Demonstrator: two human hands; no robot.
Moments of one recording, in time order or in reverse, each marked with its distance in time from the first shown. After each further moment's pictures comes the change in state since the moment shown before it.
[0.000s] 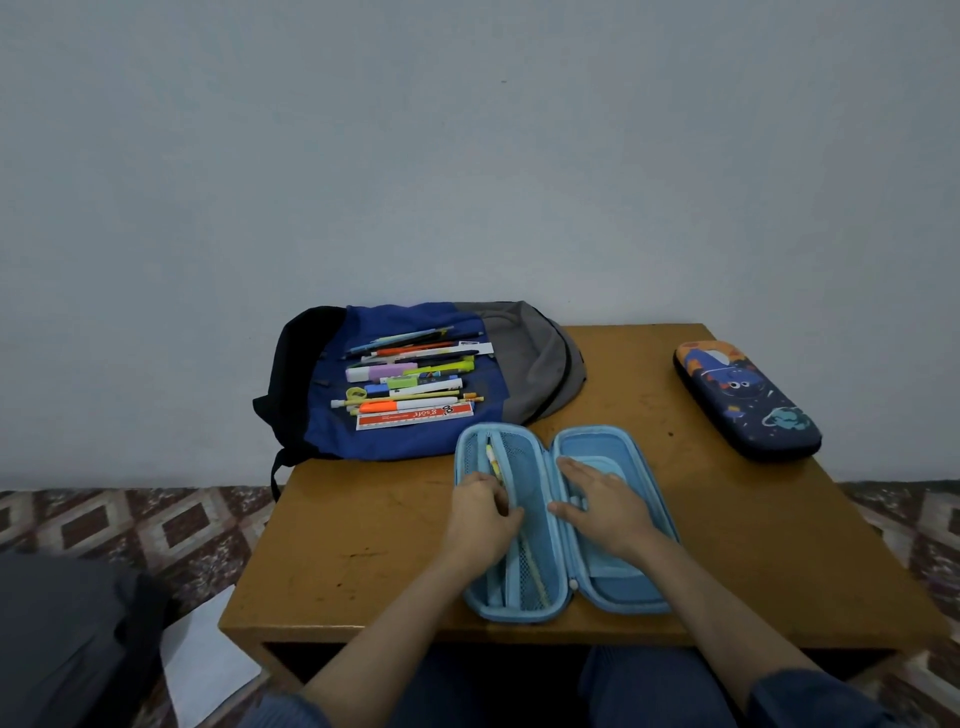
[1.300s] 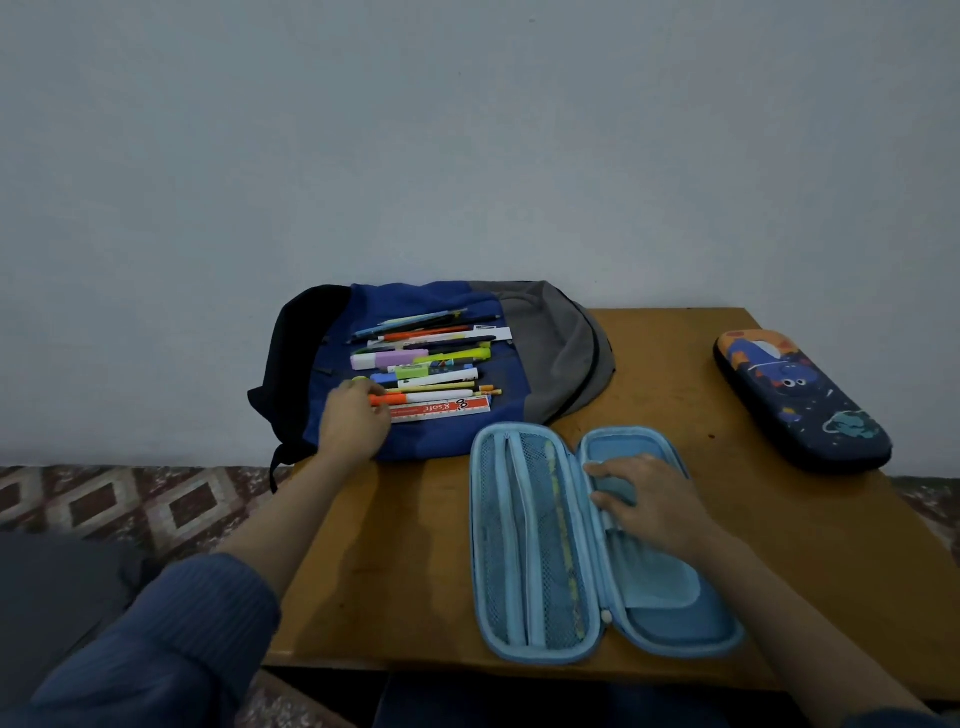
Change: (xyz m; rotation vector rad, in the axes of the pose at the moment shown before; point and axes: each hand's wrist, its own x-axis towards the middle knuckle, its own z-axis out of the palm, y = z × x) left_hand 0.113 -0.103 -0.091 0.173 0.305 -0.141; right_hand 0.012 0.007 -0.021 0.051 0.126 -0.079
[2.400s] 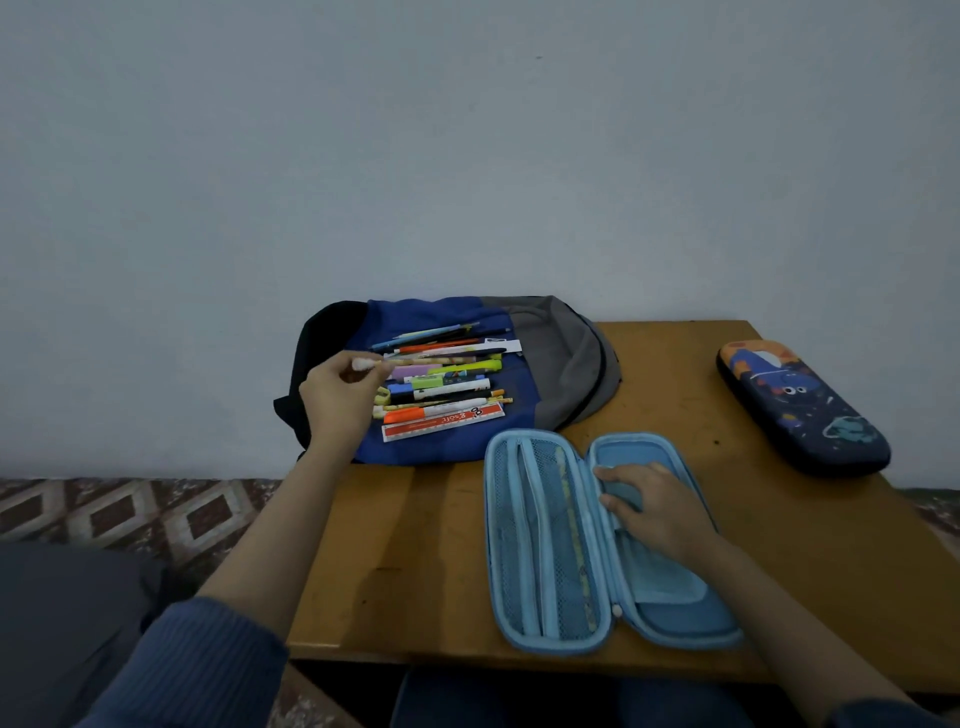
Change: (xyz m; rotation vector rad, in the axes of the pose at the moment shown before) left_hand -0.024 0.030 -0.060 -0.579 0.290 -0.011; right_hand -0.005 0.005 0.013 0.075 0.045 0.037
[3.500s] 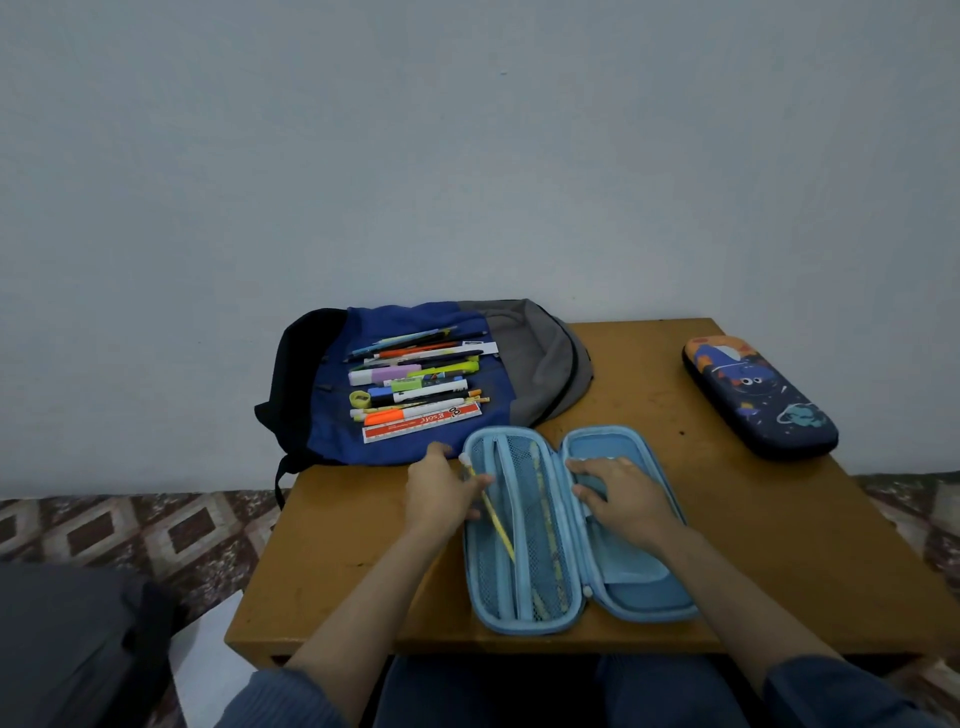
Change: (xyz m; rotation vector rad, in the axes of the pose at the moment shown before) left_hand -0.103 0.003 0.063 0.193 -0.480 -0.324; right_hand -0.003 -0.006 0.000 -0.068 -0.045 0.050
